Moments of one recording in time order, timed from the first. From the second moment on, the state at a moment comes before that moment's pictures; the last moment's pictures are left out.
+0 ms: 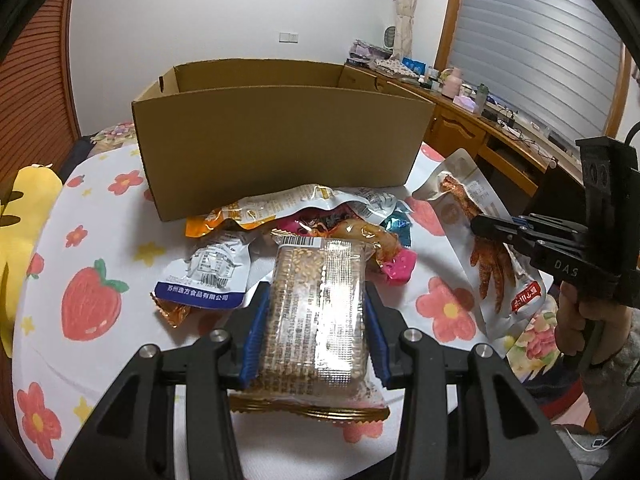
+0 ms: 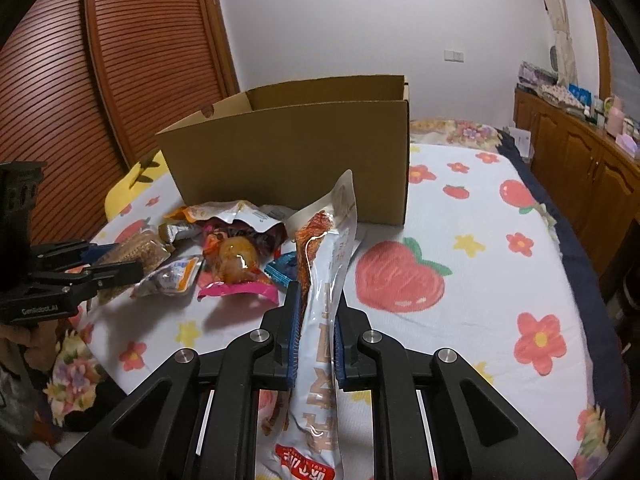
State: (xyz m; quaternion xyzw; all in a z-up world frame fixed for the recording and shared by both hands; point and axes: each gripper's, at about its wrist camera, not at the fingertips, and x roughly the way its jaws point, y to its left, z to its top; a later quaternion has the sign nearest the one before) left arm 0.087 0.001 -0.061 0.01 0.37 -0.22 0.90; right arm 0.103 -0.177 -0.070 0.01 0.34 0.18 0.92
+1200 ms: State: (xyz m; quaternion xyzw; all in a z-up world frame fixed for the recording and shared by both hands) left arm 0.162 0.026 0.043 0.00 0.26 -0.19 0.95; right arm 0.152 -0.173 0.052 -0.06 0.22 0.17 0.96
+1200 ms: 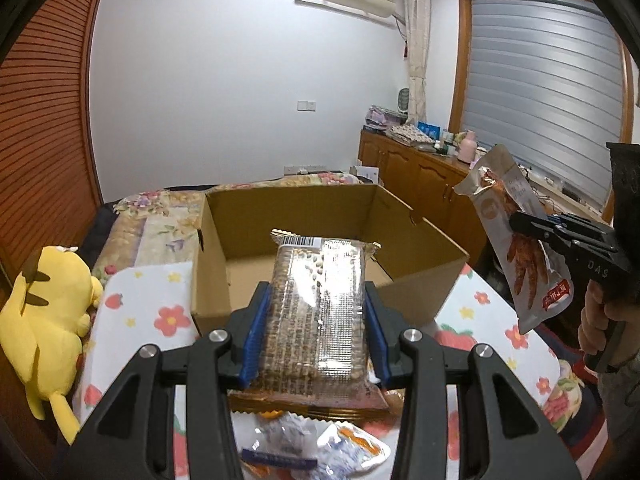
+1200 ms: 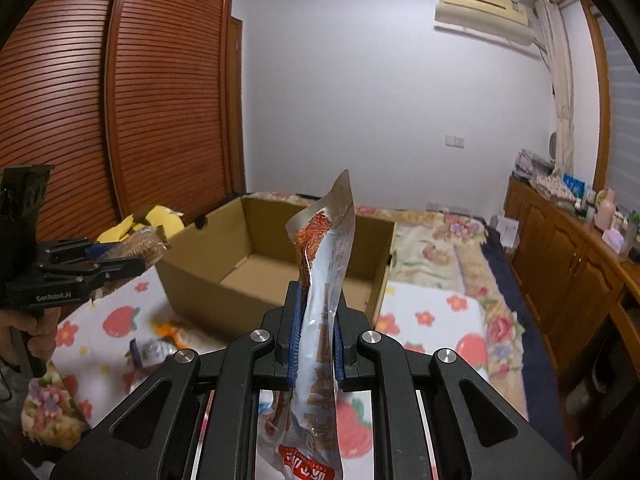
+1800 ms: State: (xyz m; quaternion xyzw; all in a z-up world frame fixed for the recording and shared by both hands) left arm 0.237 0.028 0.043 0.03 0.29 -0.14 0.95; right arm 0.235 -0.128 0.072 -0.11 0.23 0.16 0.96
